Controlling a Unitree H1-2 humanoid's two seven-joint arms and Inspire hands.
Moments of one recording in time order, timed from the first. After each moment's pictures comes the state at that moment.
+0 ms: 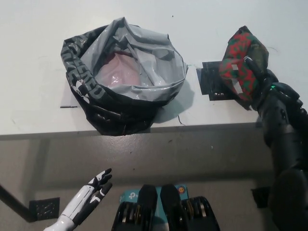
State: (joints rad) left_arm -0.02 0.29 -0.15 0.06 0.19 -0.03 -0.21; right_arm -1.03 -0.07 -0.63 1.01 0.09 0.35 -0.14
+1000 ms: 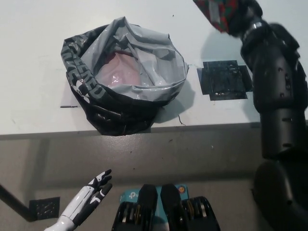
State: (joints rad) left_arm -0.02 0.29 -0.15 0.07 0.19 -0.03 -0.21; right_arm -1.15 -0.01 -0.34 0.59 0.57 0.47 -0.13
